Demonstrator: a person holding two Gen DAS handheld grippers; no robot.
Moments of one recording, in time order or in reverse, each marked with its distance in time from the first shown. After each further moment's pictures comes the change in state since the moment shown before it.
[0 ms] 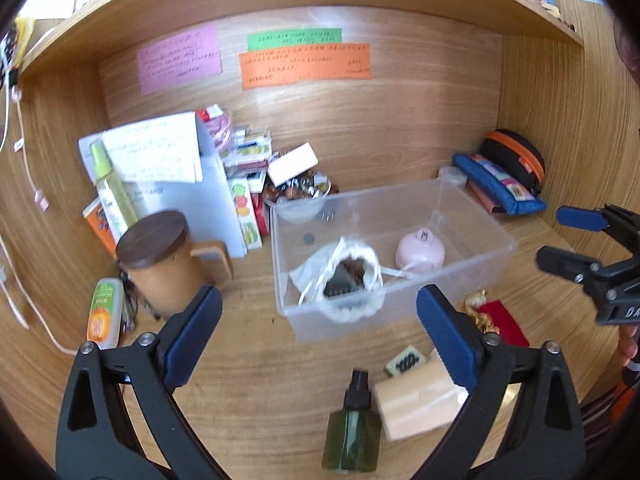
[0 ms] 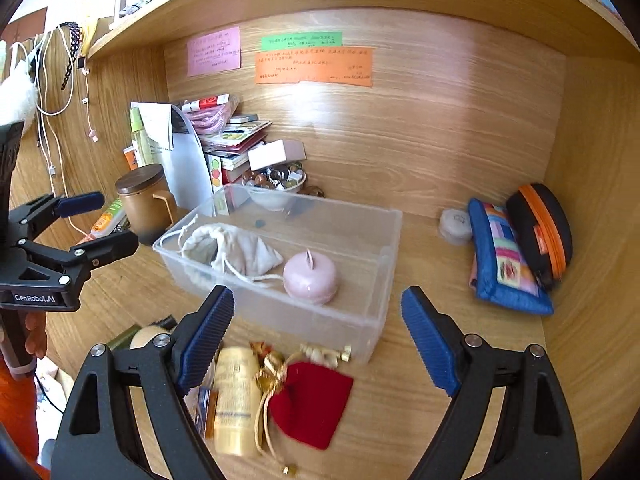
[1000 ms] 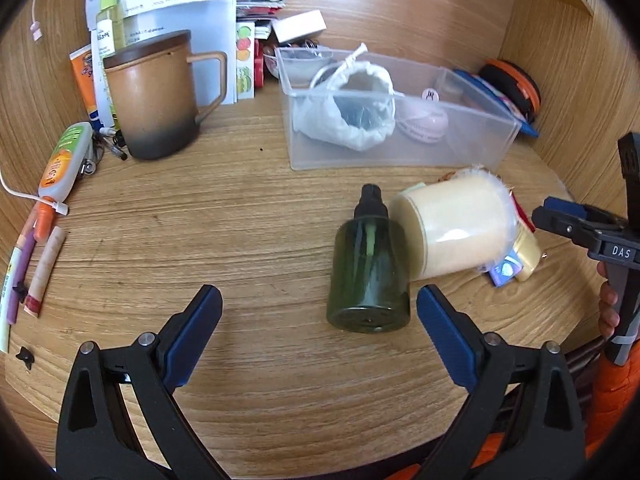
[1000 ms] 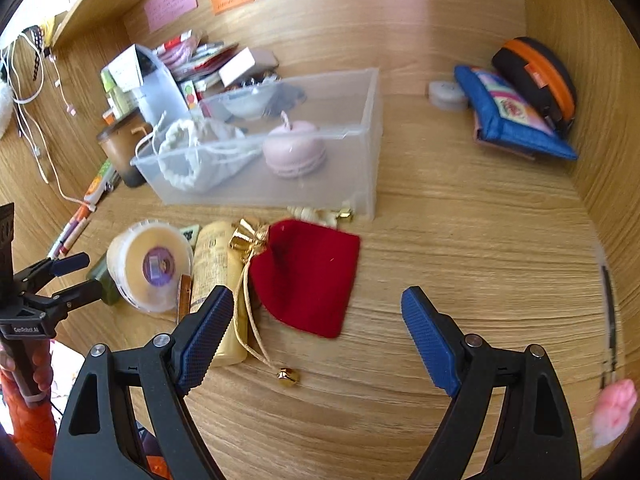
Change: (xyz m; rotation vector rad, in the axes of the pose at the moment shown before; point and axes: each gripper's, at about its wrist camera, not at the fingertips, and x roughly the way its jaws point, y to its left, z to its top) left arm 0.021 0.022 -0.111 -0.108 0.256 -0.124; right arm 0.029 -0.016 -0.090 0.186 0.203 0.059
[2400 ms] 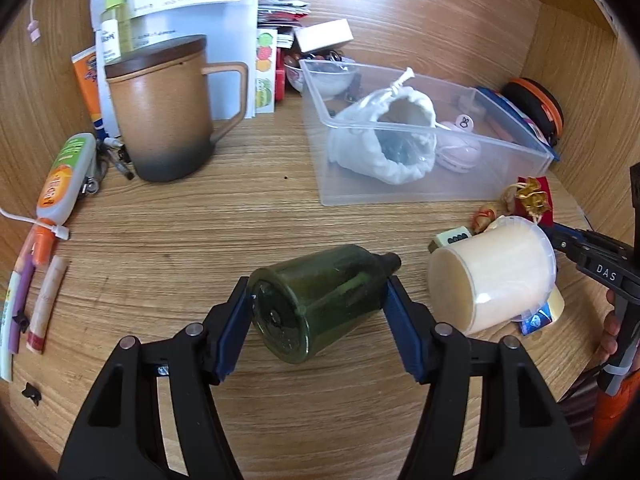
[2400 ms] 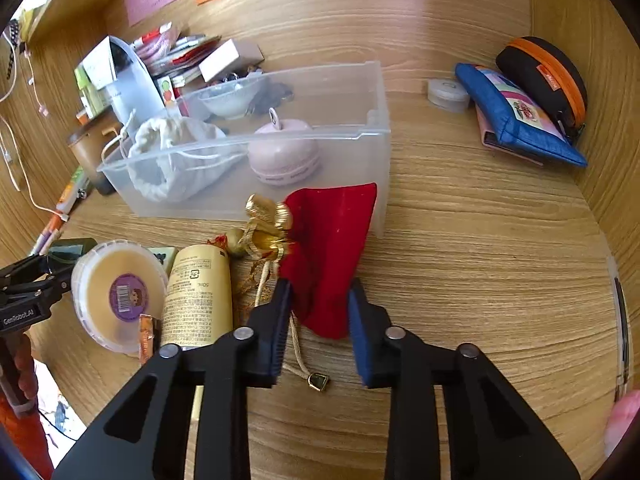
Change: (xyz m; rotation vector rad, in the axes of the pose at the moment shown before) left arm 0.015 0.020 0.023 -0.046 -0.033 0.018; right arm 0.031 0.009 0.012 0.021 -0.026 -0.074
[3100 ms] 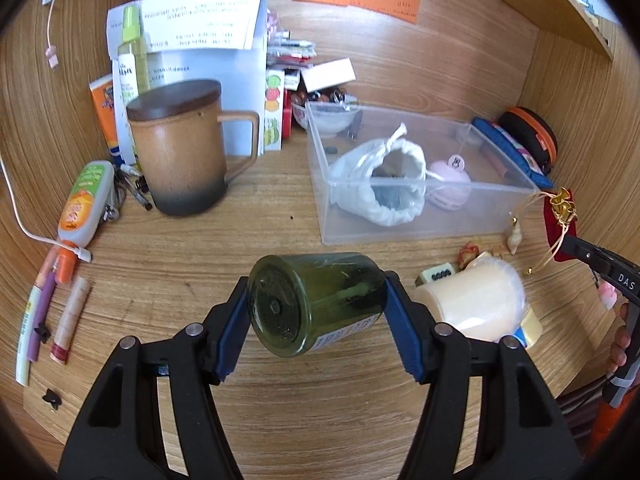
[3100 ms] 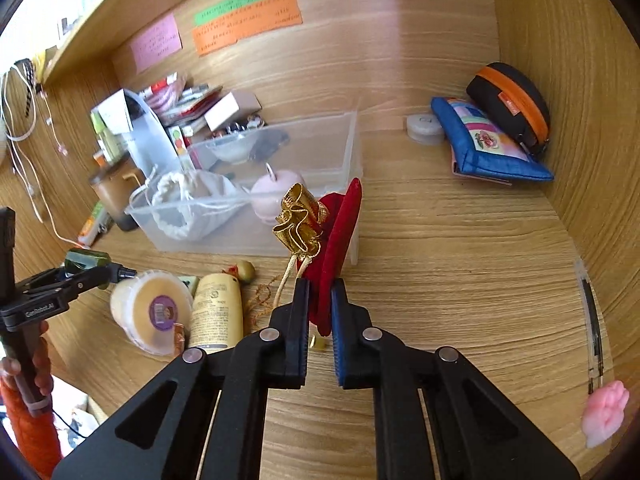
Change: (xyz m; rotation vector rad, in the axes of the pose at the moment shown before) left arm -0.029 -0.002 0.014 -0.015 -0.088 0.010; right arm -0.049 -0.018 0.001 0.053 -0.116 0.040
